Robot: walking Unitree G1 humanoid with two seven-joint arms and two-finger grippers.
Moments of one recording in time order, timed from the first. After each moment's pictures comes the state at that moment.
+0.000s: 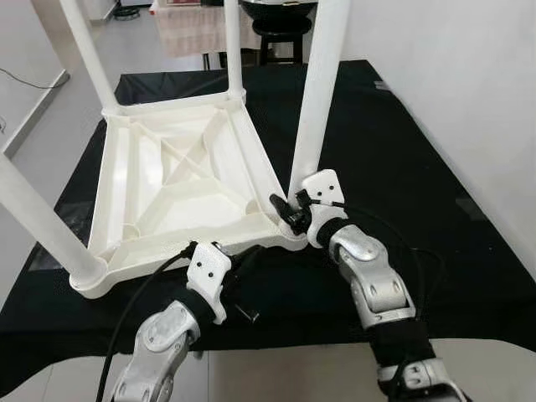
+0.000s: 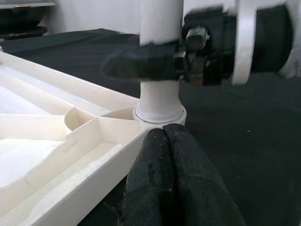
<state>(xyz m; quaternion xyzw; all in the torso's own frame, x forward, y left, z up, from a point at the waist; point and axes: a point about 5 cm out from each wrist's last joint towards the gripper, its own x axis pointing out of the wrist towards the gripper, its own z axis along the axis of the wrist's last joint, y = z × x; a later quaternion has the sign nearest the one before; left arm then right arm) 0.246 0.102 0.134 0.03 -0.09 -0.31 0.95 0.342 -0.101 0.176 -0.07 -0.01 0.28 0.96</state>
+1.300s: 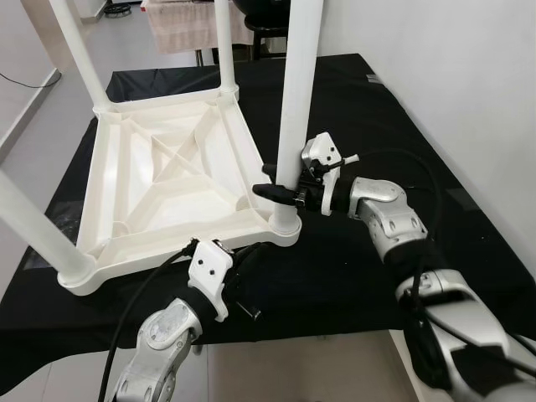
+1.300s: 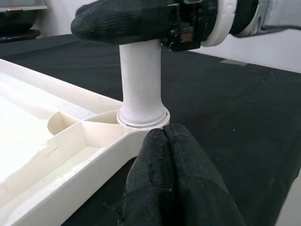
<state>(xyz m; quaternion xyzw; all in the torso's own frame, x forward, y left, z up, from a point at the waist) 0.247 0.101 0.135 0.02 -0.09 -0.31 0.95 0.376 -0.116 0.199 -0.07 -0.02 0.45 0.89</state>
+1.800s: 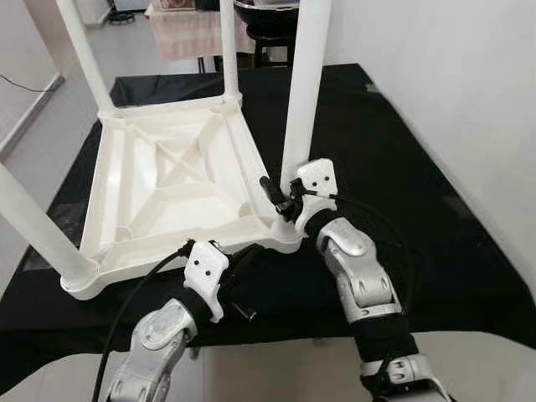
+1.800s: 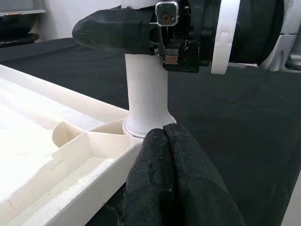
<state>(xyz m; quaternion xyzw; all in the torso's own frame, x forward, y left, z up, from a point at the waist) 0.247 0.104 0.135 0.03 -0.09 -0.31 0.95 0.341 -0.081 0.177 -0.06 -0.04 0.24 0.97</state>
